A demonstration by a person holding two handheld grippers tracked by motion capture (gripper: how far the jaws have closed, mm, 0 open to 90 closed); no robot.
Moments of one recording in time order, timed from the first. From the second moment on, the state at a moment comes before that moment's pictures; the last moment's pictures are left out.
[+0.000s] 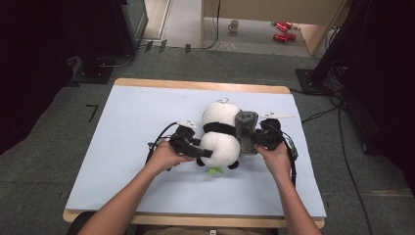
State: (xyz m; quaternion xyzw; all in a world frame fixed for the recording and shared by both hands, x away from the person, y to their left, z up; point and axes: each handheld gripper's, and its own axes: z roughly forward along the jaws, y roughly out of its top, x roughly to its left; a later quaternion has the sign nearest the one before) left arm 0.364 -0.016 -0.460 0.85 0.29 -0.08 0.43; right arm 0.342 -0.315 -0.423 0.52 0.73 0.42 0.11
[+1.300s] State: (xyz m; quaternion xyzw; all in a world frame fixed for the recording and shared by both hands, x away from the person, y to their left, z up) left arm 0.367 0.020 -0.427 0.78 0.43 -0.01 0.45; right arm 0.324 -0.248 -0.387 0.43 0.73 0.52 0.06
